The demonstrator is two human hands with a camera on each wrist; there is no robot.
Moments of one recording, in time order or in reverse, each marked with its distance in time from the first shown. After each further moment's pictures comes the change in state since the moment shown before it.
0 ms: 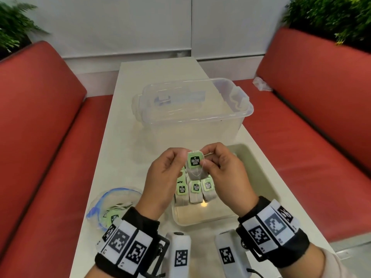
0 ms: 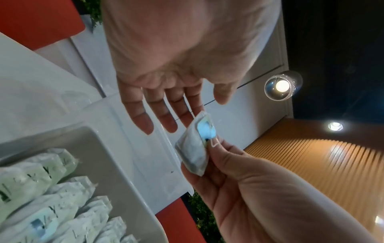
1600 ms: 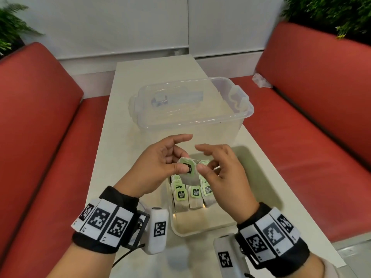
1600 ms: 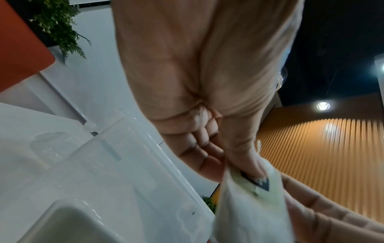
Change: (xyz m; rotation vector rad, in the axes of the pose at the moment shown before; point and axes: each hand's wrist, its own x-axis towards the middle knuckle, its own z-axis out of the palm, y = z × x) left_hand 0.049 0.007 -0.025 -0.004 -0.418 0.019; right_hand 0.008 0.012 -0.003 -0.146 0.040 -0.157
